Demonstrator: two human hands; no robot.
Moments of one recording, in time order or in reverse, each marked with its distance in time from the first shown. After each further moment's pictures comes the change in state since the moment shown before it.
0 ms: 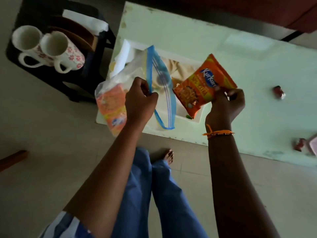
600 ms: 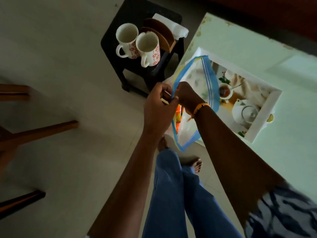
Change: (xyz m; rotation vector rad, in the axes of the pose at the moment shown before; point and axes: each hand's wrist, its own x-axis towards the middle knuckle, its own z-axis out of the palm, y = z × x) left_hand -0.021 -0.039 -0.136 -0.189 0.176 -0.046; right_hand -0.163 0.033 0.171 -0.926 -1.280 -0.133
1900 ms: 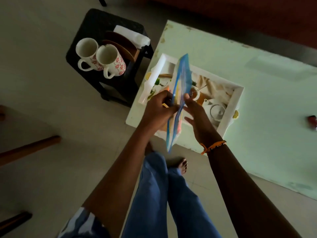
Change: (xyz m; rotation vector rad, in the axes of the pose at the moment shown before) left_hand 0.014 0.020 0.095 0.086 -0.411 -0.016; right_hand -0.077 0.085 -0.089 0.791 0.072 0.138
